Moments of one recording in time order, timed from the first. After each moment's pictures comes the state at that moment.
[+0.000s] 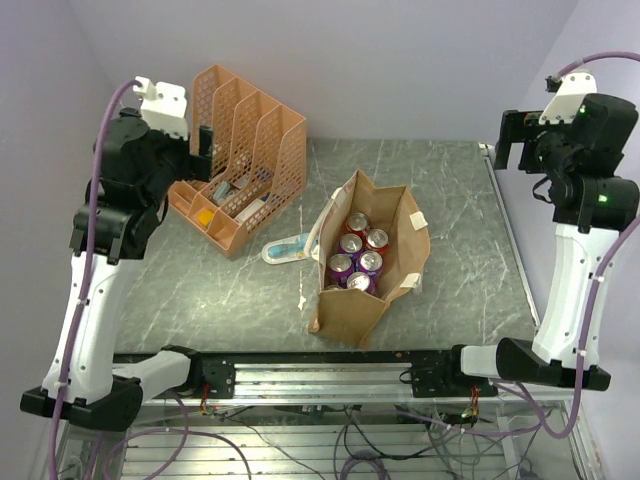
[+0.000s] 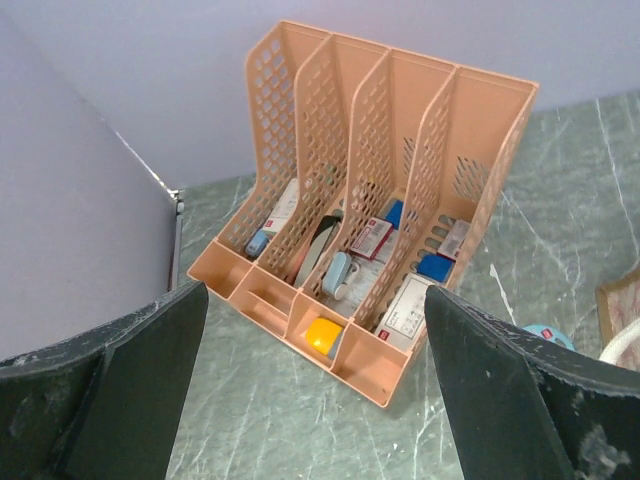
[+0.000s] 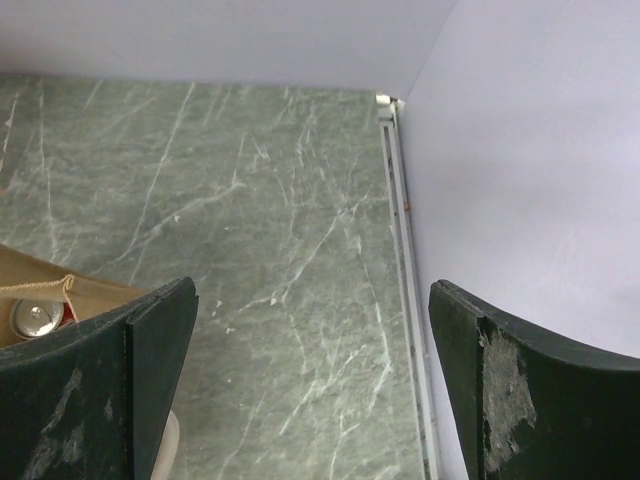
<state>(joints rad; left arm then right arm) -0.27 1.14 1.62 -0.68 -0.17 0.16 -0.13 1.34 1.99 -1.01 0.00 -0.16</state>
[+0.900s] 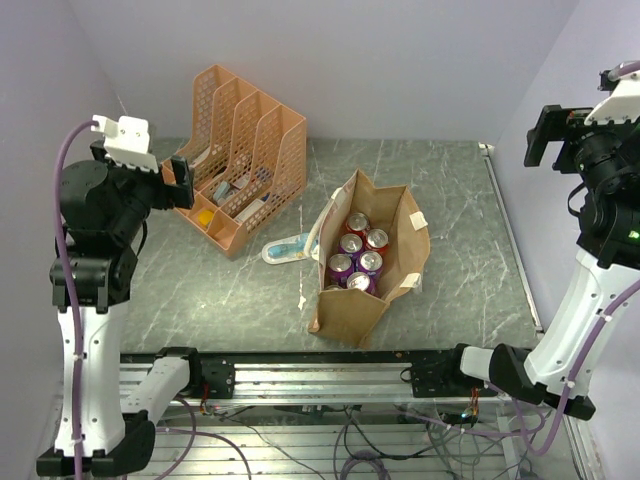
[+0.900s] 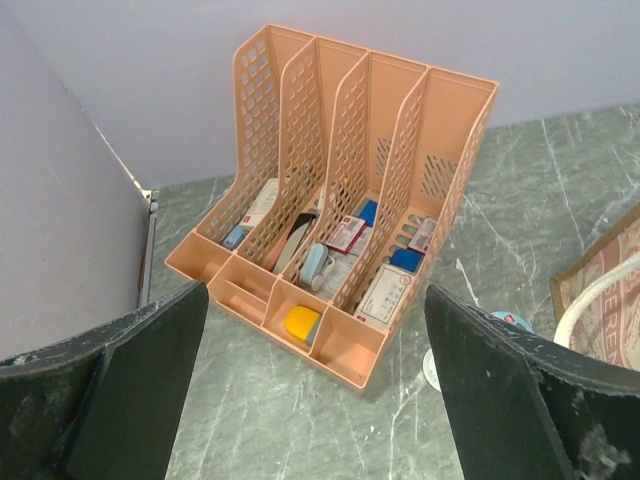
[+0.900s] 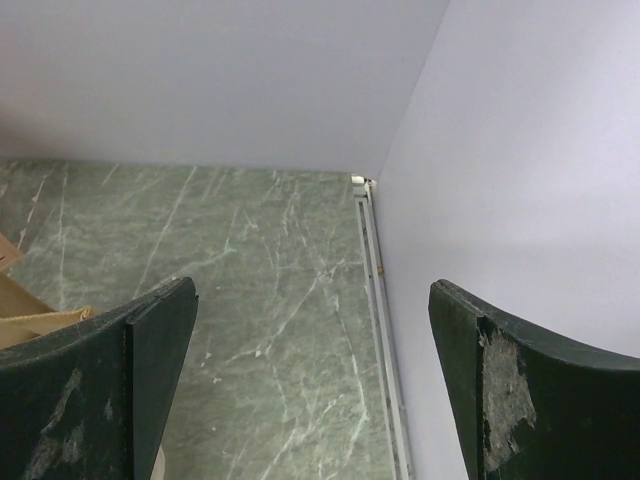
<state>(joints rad) -0.03 0.92 1.46 -0.65 0.12 0.10 -0.31 1.26 2.13 -1.00 -0.21 -0.20</state>
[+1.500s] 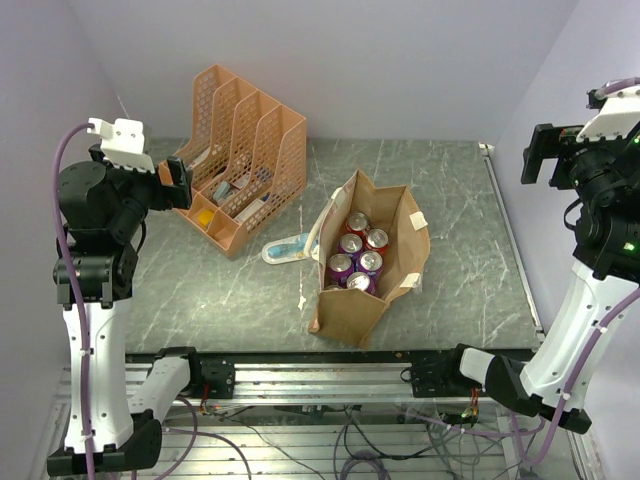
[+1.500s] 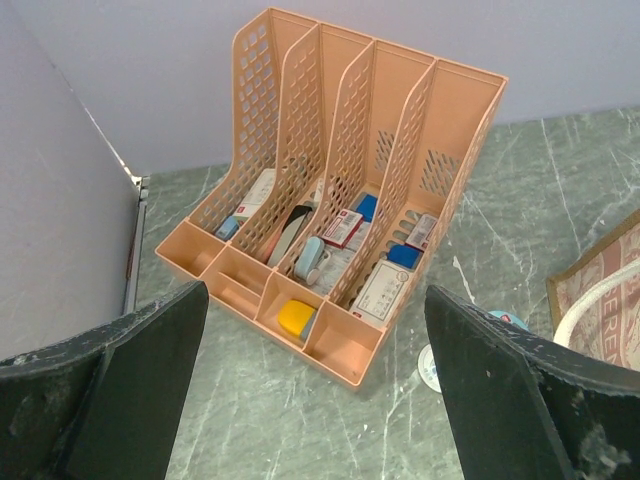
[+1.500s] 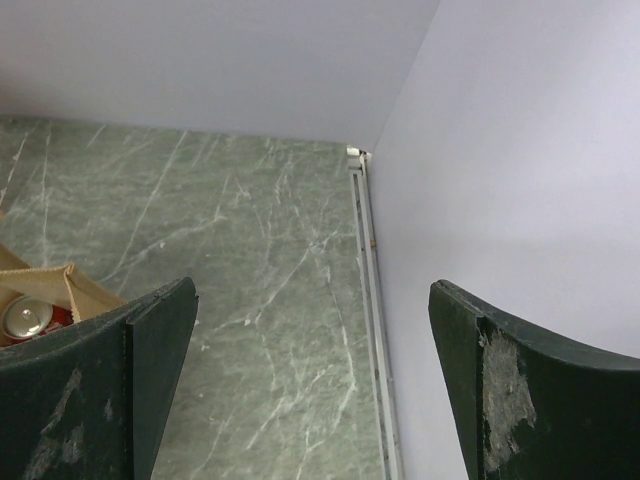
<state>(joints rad) 0.04 0.90 1.39 -0.61 0.19 0.07 -0.33 1.19 2.03 -1.03 -0.23 -0.25</state>
